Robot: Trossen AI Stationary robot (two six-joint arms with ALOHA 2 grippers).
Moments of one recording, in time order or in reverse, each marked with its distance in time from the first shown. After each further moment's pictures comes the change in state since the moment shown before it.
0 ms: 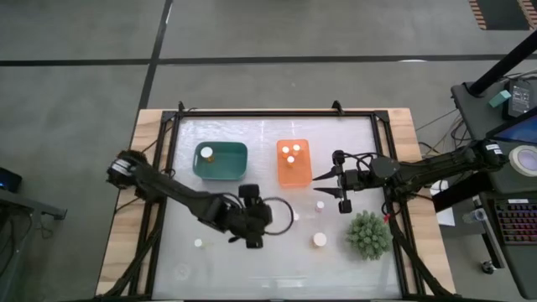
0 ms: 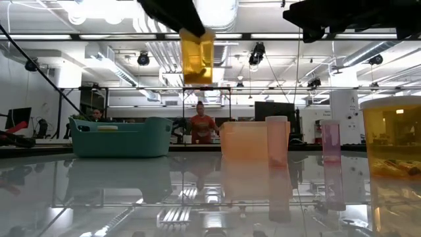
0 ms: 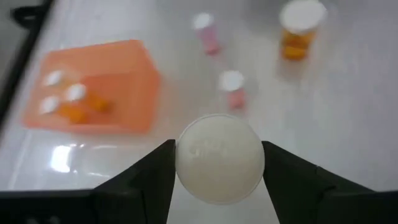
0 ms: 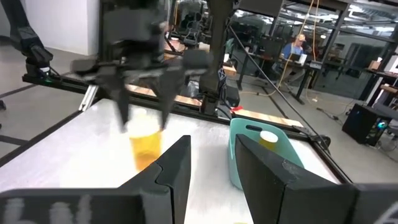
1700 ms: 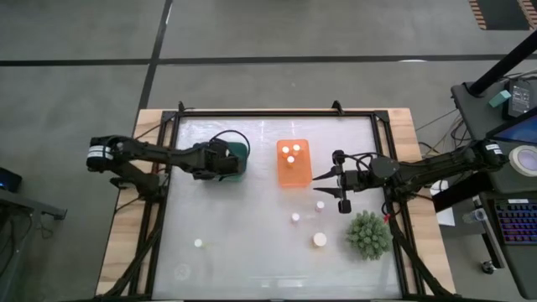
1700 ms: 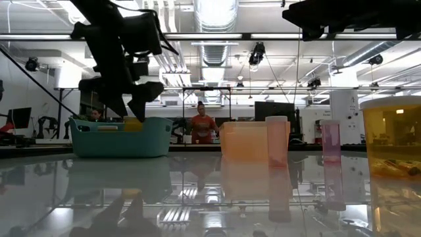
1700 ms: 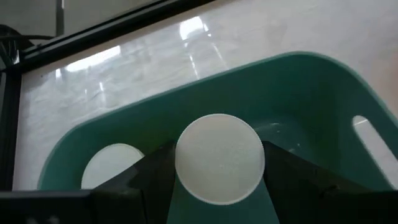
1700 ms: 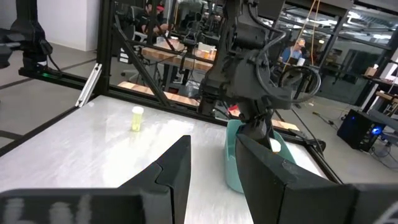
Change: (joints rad) left arm 0.512 -0.264 -0.593 -0.004 -0.225 -0.729; right arm -0.002 0.005 0.004 0.001 0.002 -0.038
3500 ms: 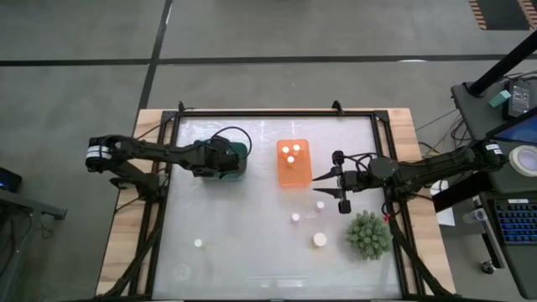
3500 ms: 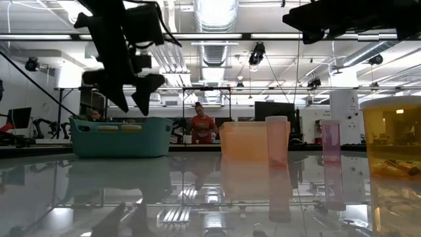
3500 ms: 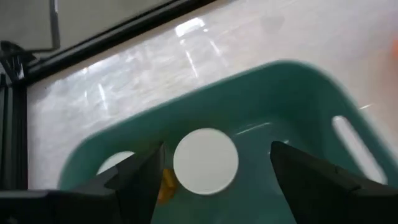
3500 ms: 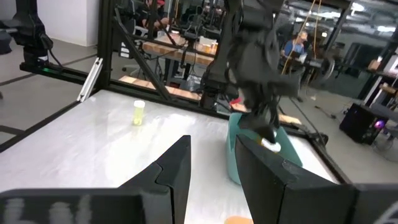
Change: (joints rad) left arm 0.007 -0.022 0.068 -0.076 0.032 0.071; right arm 0.000 0.000 -0.001 -0.029 0.003 0.017
